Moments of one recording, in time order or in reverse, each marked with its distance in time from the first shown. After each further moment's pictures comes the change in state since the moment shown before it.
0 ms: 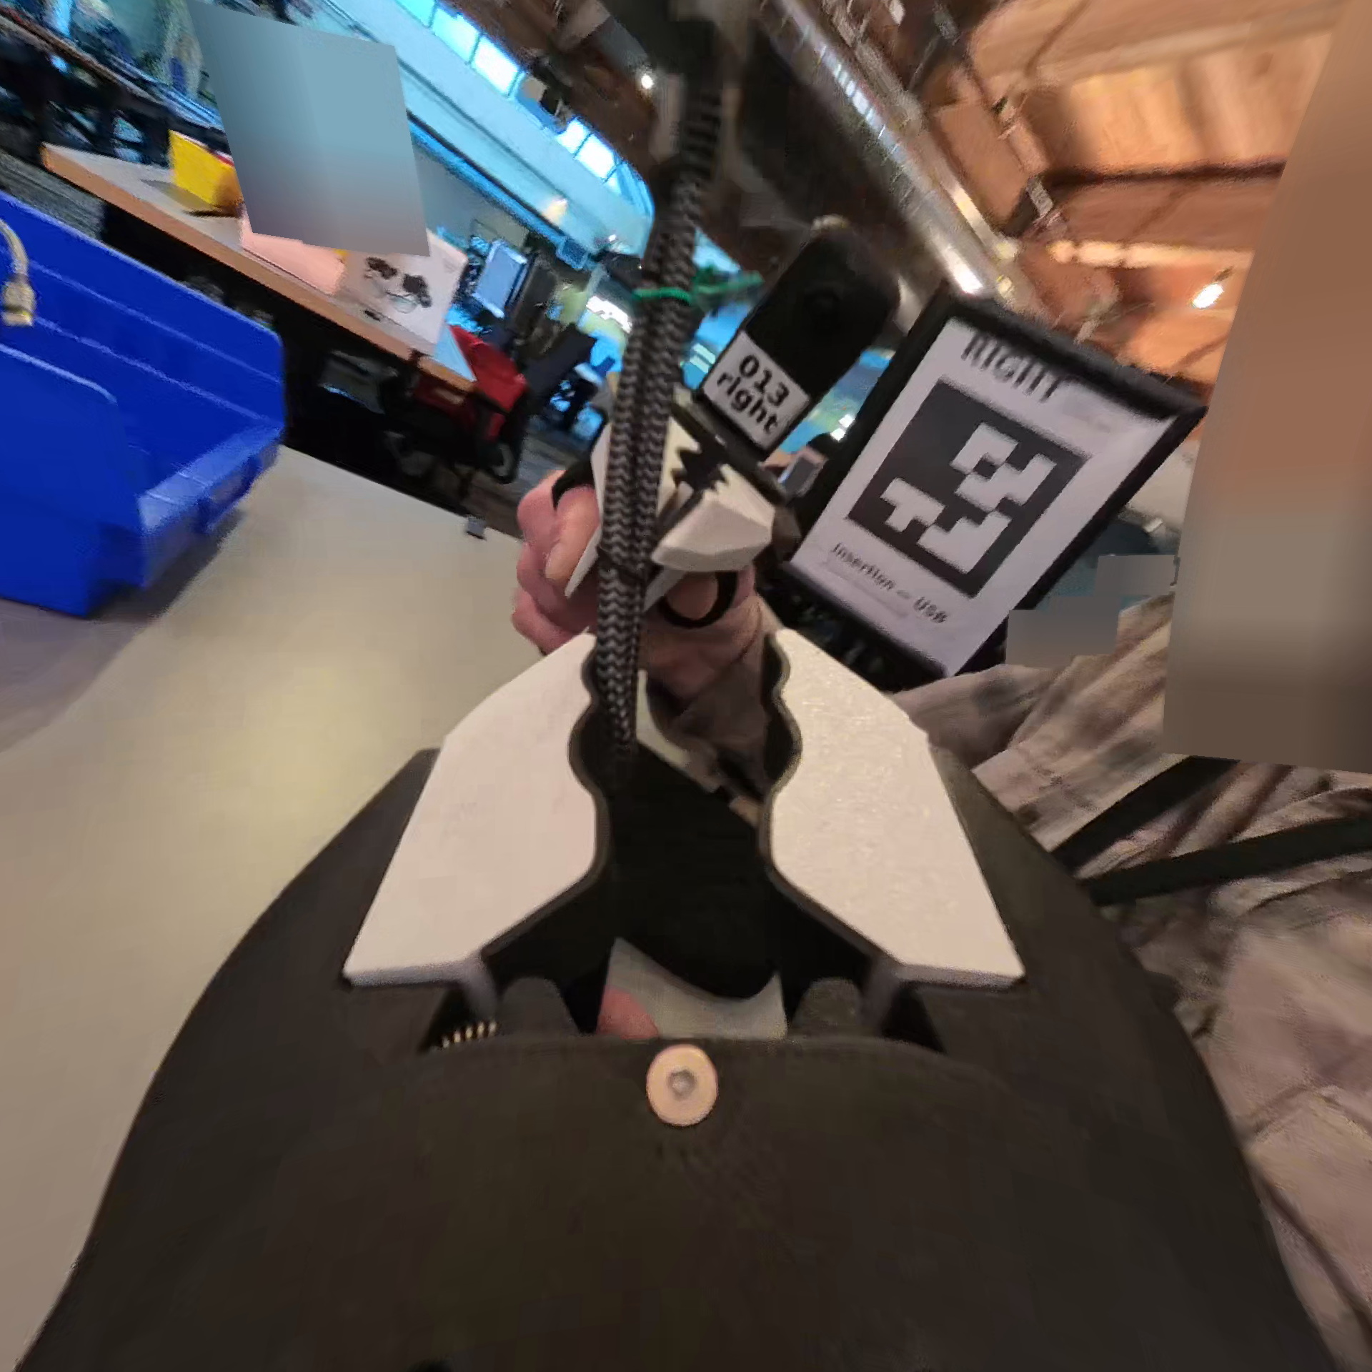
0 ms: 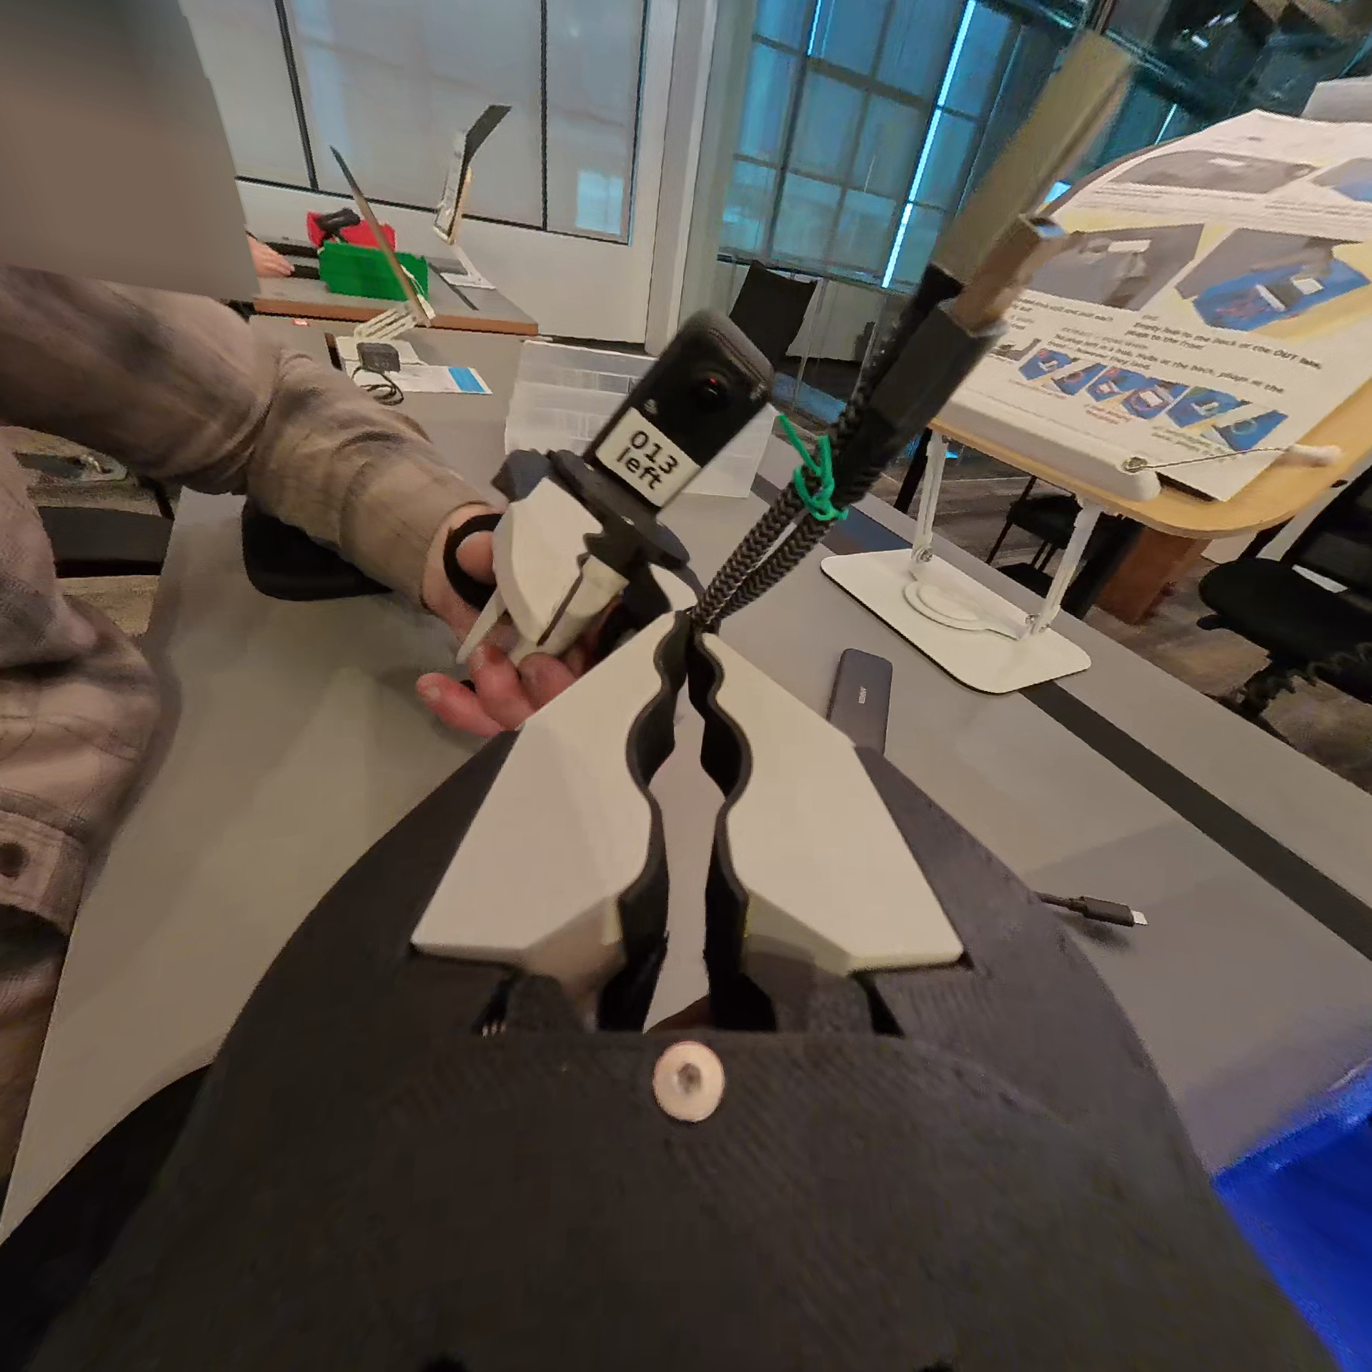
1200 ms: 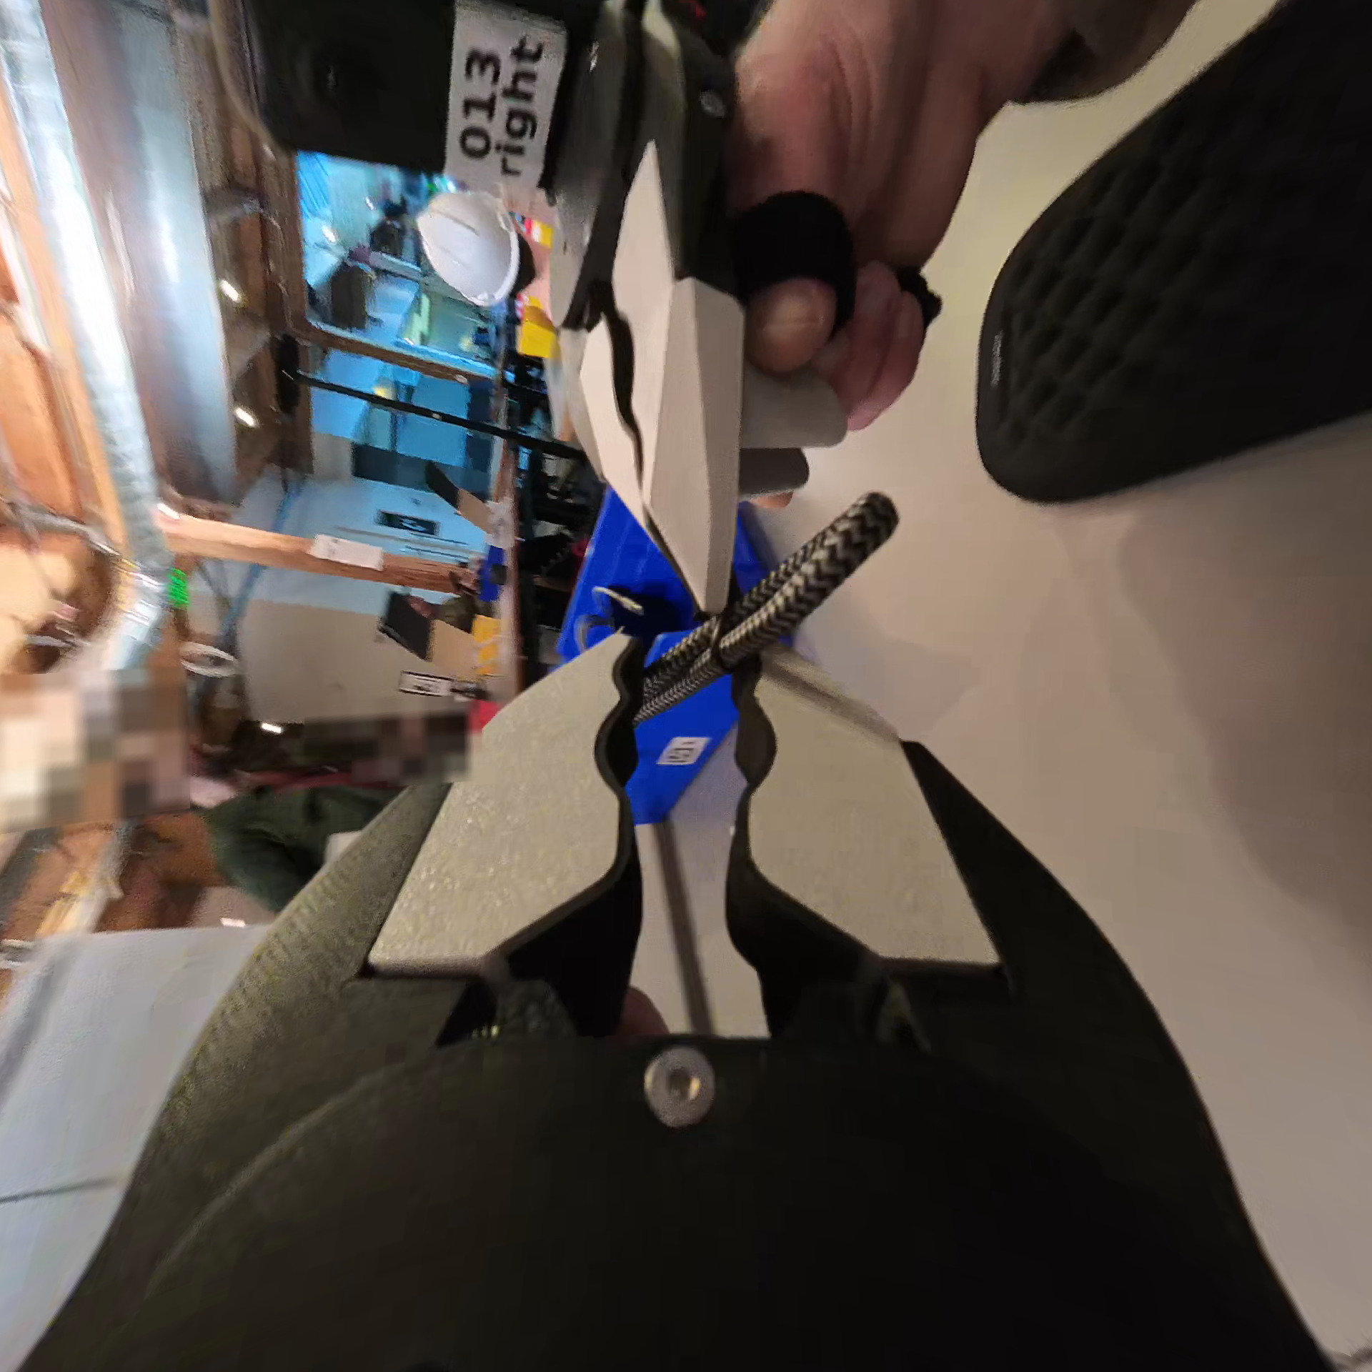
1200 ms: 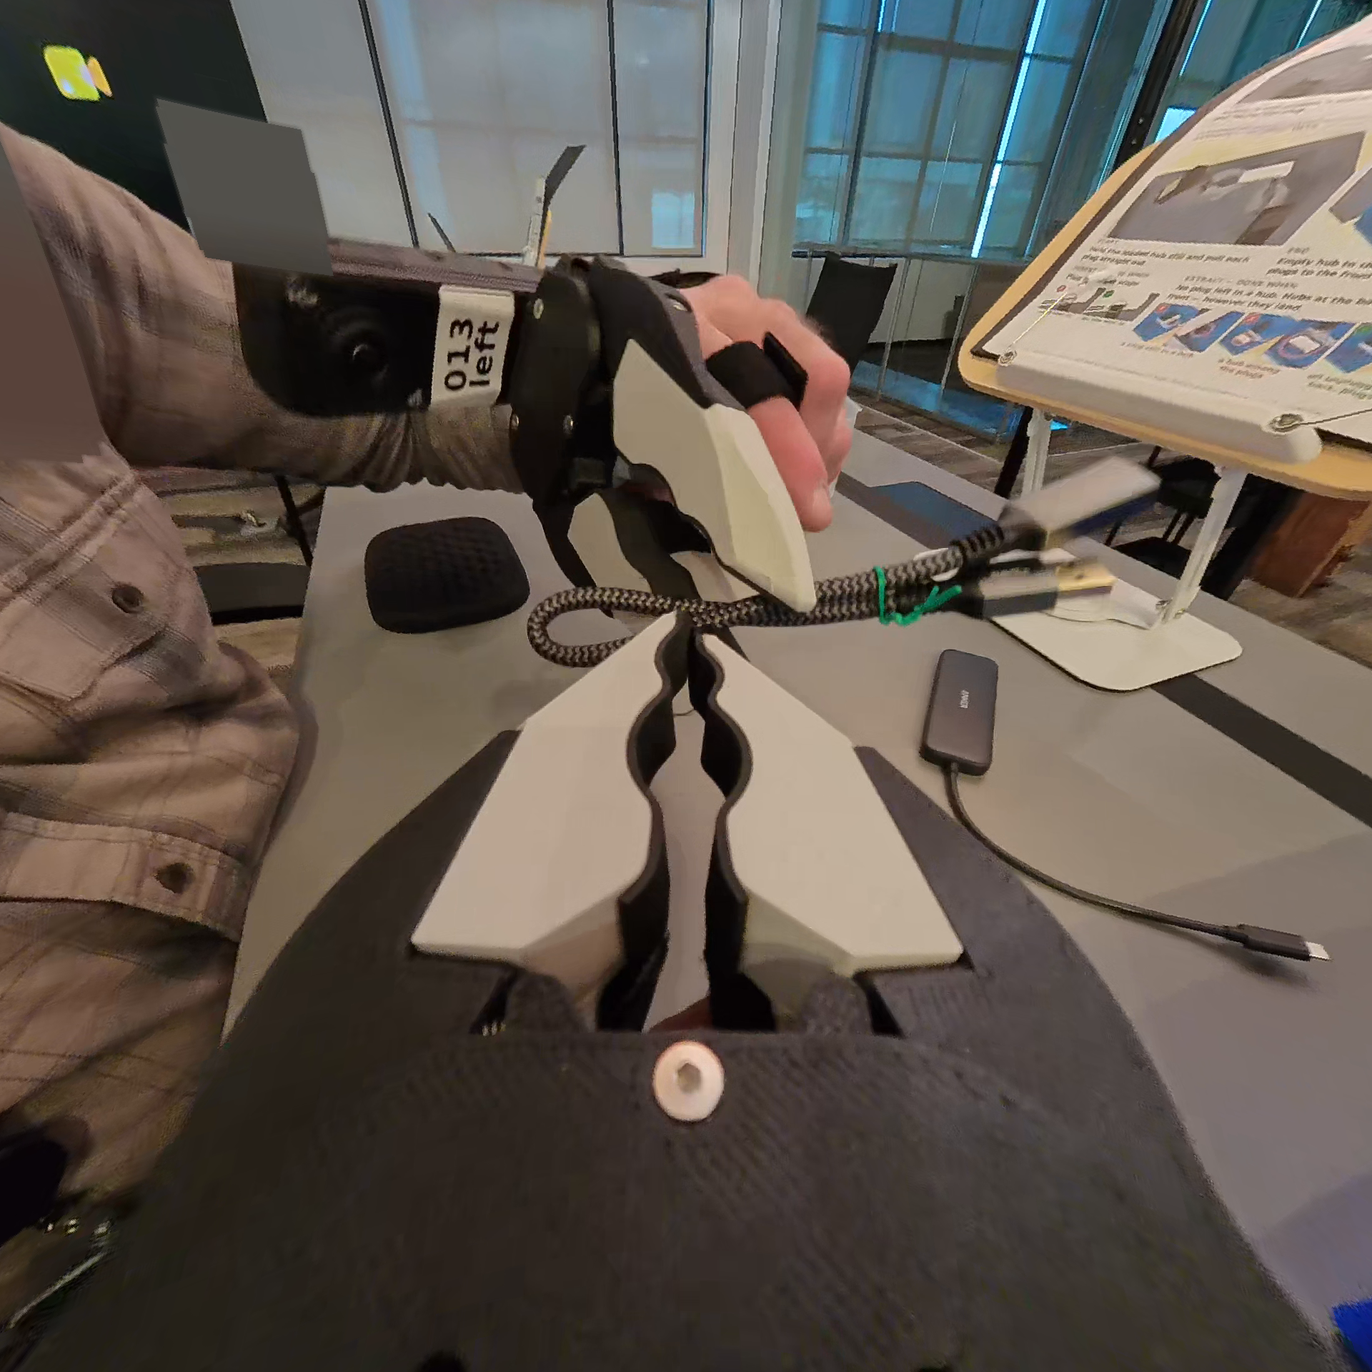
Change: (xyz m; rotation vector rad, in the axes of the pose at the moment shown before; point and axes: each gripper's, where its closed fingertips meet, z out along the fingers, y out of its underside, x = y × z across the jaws) left arm -0.014 -0.030 -0.004 -0.608 -0.380 1.673; right arm -0.021 -0.007 0.002 -0.001 -0.105 0.111
